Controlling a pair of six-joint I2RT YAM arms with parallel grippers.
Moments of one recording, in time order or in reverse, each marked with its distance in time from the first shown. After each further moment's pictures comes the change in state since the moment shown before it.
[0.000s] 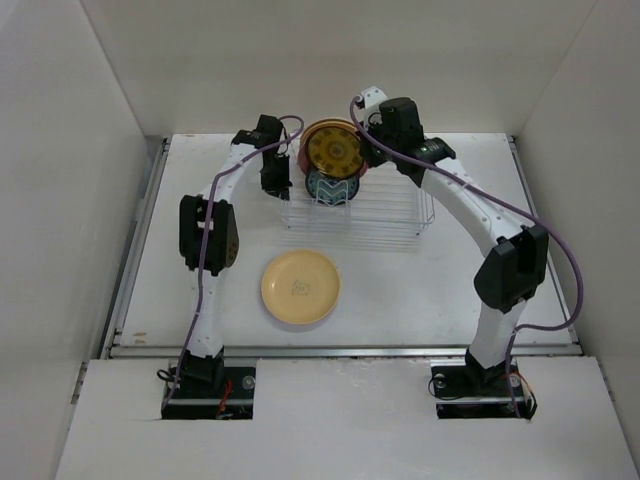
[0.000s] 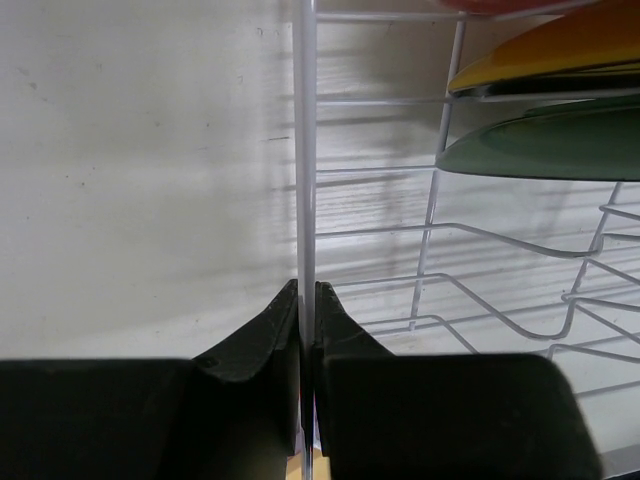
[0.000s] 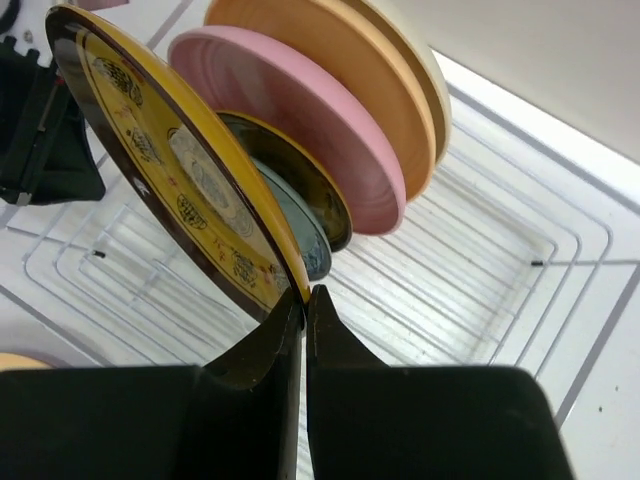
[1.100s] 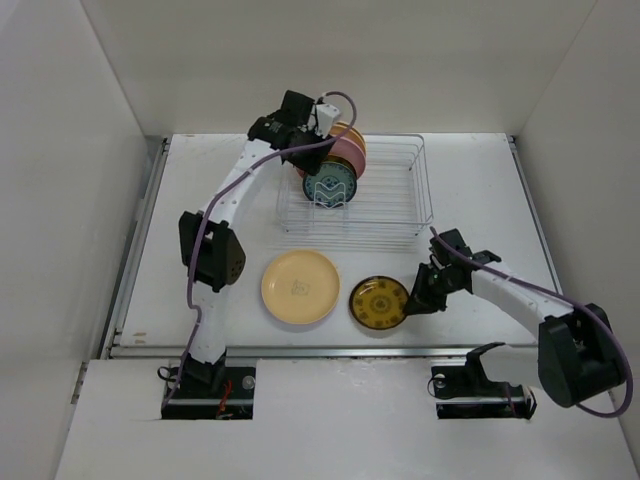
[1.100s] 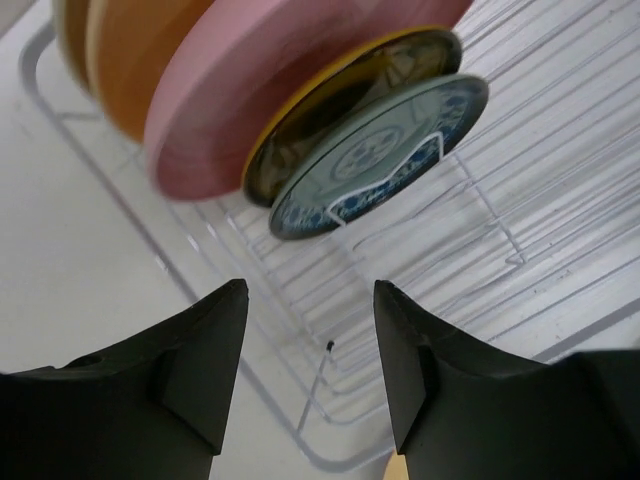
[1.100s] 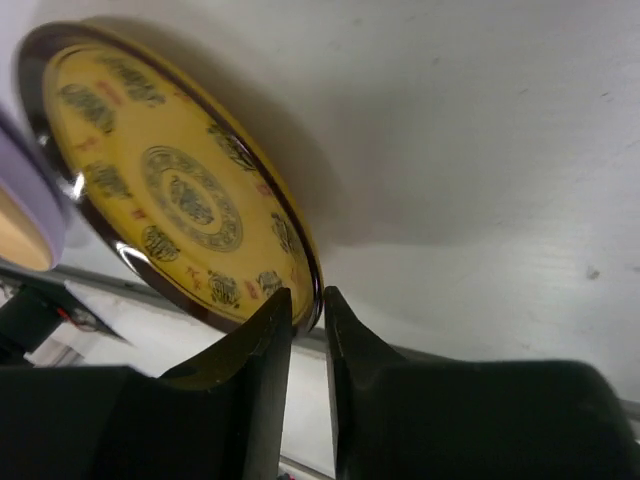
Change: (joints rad) left arm -0.167 -0.165 0.106 0.072 -0.083 0.475; right arm -0.148 -0.649 -1.224 -0.193 -0.349 0.793
